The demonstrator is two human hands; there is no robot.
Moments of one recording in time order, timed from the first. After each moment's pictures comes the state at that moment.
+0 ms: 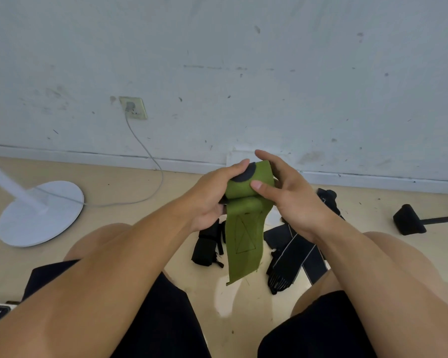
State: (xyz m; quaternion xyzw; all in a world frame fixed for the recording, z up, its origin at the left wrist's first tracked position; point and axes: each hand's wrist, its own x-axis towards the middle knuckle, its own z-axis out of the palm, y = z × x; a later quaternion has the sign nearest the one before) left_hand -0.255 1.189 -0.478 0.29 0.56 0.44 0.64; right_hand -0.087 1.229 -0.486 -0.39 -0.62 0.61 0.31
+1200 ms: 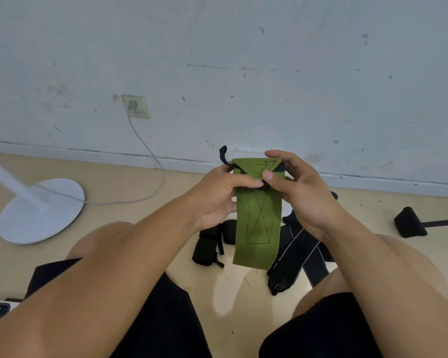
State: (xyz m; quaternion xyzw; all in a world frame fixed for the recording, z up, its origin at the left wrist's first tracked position) left_hand -0.259 1.193 -0.481 0.30 0.48 0.48 0.67; right_hand -0.082 1.236 -0.485 -0.40 -0.56 0.62 0.38
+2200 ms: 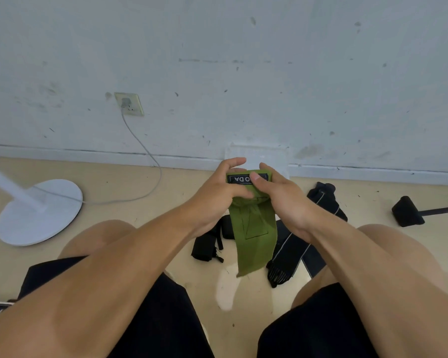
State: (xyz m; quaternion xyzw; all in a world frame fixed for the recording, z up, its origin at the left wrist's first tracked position) left_hand -0.244 1.180 -0.491 0.37 0.55 0.47 0.58; right_hand -0.094 1.226 -0.499 -0.48 -0.55 0.64 0.25
